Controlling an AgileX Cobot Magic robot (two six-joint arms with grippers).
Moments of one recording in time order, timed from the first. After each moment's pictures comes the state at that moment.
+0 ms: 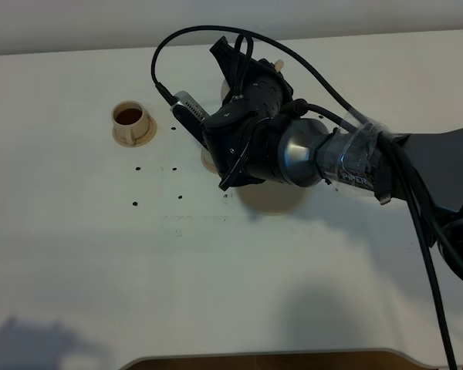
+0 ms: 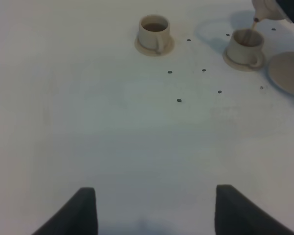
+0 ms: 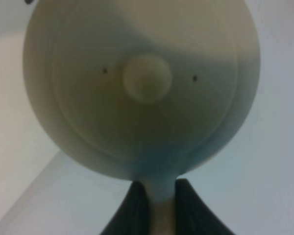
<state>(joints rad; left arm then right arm) 0.03 -0.01 -0.51 -0.15 1.05 0.16 0.88 2.21 -1.57 -1.40 0.90 -0.46</state>
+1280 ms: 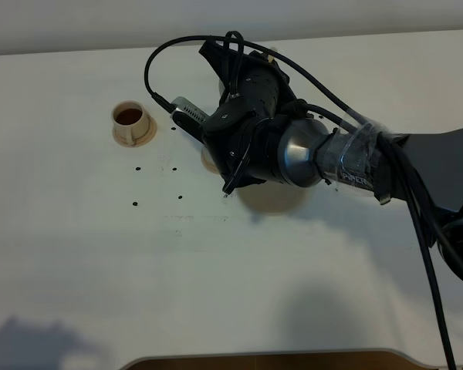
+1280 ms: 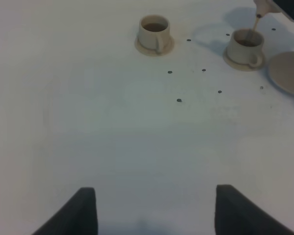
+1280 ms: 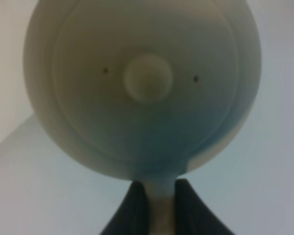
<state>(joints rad) 0.03 -0.01 -0.51 -0.15 1.05 0.16 0.88 2.21 -1.57 -1.49 0.88 -0.56</state>
